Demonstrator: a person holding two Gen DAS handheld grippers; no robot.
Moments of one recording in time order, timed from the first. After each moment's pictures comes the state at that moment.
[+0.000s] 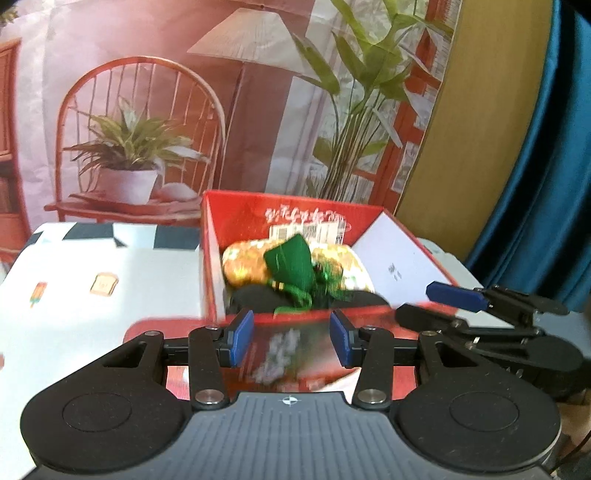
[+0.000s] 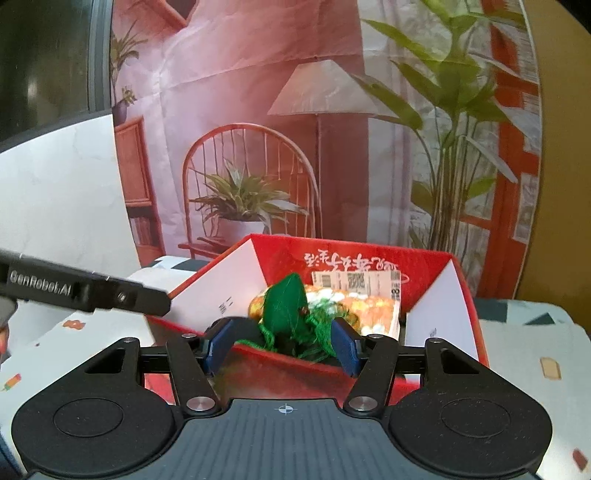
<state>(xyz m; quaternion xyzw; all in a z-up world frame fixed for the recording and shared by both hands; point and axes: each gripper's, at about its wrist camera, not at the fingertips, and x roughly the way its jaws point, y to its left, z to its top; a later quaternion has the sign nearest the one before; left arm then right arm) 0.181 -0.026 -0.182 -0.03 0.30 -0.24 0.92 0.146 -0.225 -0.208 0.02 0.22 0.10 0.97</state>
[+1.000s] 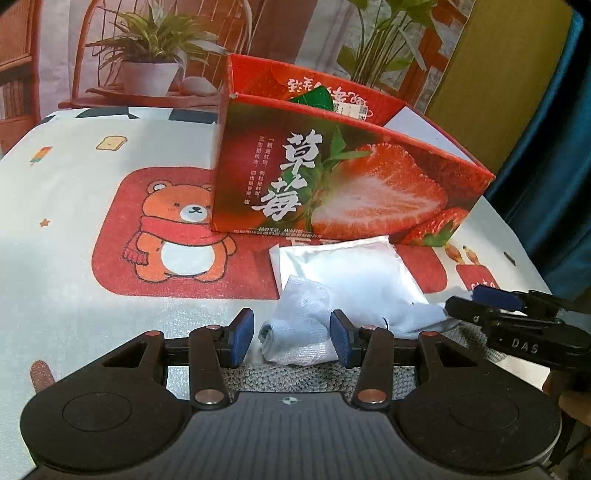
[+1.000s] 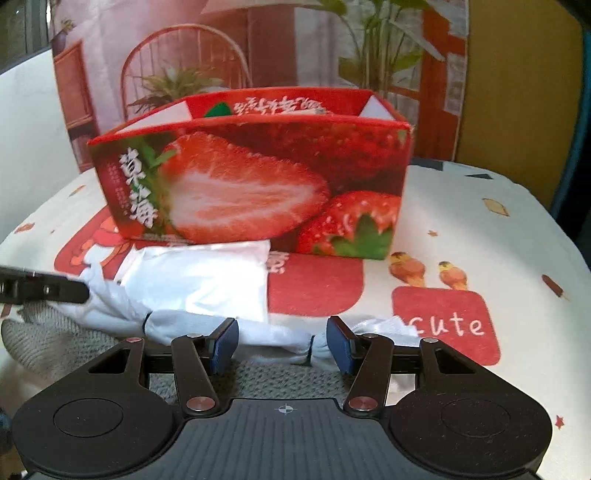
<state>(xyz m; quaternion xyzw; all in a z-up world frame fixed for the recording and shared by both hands) 0.139 -0.021 -0.281 -0.05 0.40 -0.22 0.89 0.076 -0.244 -0.306 0.03 0.34 -0.01 0.94</state>
